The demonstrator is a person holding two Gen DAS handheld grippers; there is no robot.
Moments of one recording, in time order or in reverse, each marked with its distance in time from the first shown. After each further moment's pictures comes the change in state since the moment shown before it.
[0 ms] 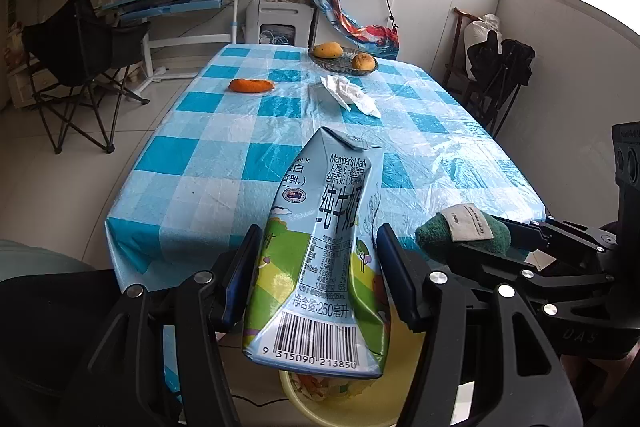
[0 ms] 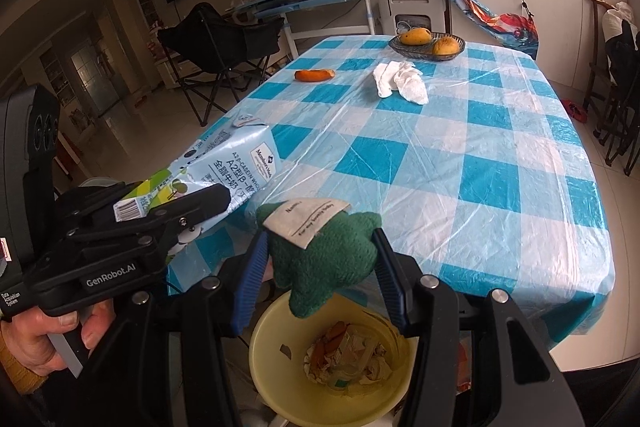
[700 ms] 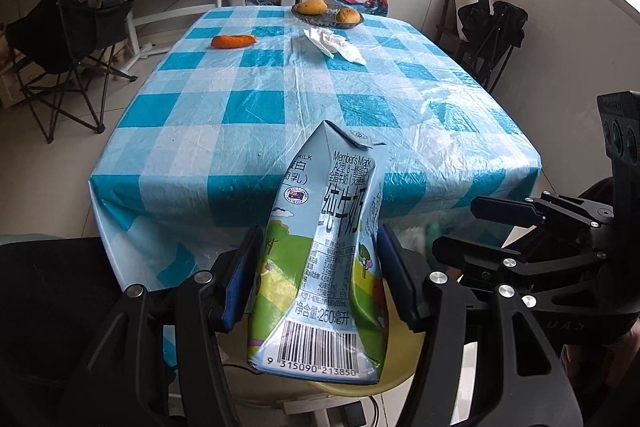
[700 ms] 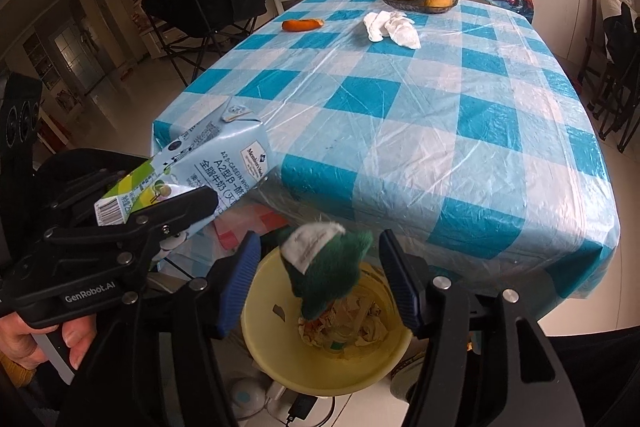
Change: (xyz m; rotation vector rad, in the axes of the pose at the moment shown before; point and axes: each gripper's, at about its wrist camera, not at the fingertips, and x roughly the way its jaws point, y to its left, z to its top) left arm 0.007 -0.010 -0.025 0.046 0.141 -0.020; right arm 0.013 -0.005 -0.017 0.028 0.142 -0.054
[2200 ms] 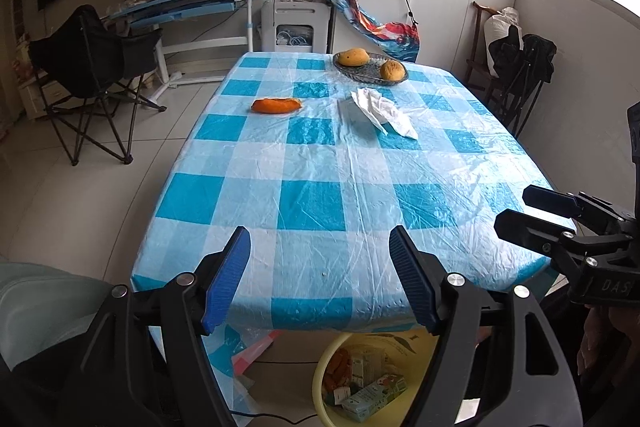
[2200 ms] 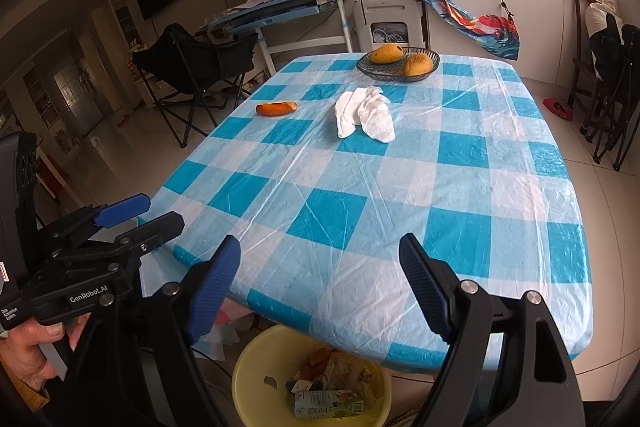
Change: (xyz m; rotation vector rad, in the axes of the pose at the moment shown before) left arm 0.009 0.034 0.073 -0.034 -0.122 0.107; right arm -0.002 -0.028 0.078 0.024 -0.172 0.004
